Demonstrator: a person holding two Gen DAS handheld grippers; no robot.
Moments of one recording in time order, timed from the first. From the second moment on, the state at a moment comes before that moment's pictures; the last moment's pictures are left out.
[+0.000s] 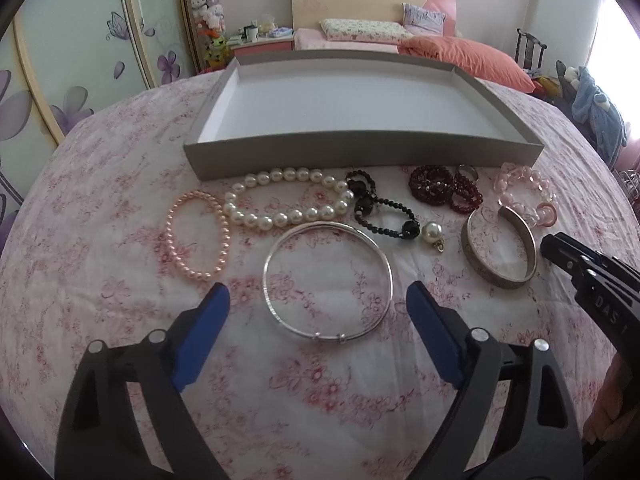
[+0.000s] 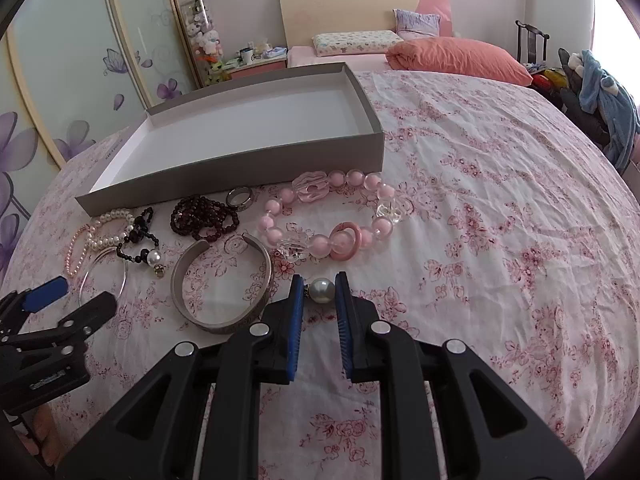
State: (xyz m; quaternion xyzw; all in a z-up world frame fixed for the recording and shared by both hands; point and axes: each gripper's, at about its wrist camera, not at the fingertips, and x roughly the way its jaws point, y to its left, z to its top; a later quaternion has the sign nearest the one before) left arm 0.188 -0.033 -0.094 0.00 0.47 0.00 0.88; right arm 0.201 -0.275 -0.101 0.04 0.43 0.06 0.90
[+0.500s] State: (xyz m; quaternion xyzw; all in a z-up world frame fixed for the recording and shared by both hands) left arm 0.209 -0.040 -0.096 0.00 0.45 0.01 0.89; right arm 0.204 -0.277 -0.102 0.05 0.43 0.06 0.90
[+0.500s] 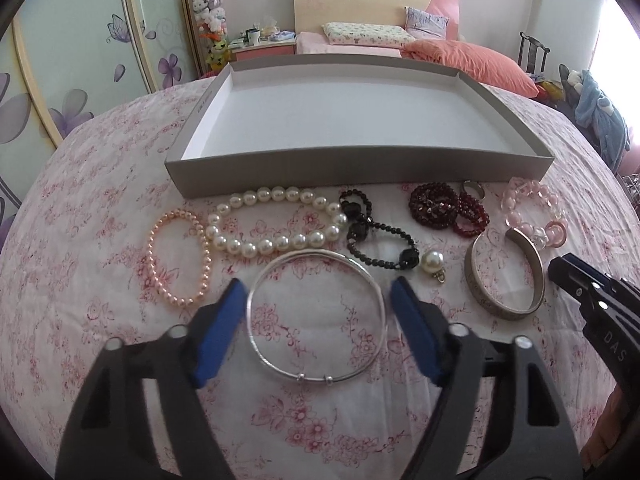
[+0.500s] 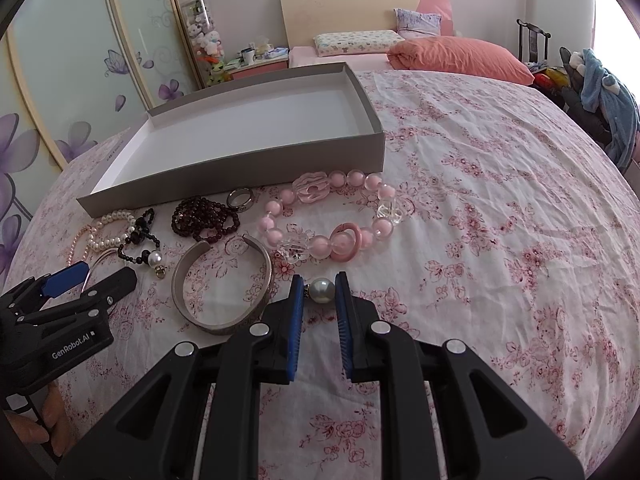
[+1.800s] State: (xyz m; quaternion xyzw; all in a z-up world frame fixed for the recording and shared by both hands) left arm 0.144 -0.027 -0.028 -0.01 0.31 0.01 0.95; right arm 0.160 -0.256 -0.036 0.01 0.26 0.11 0.96
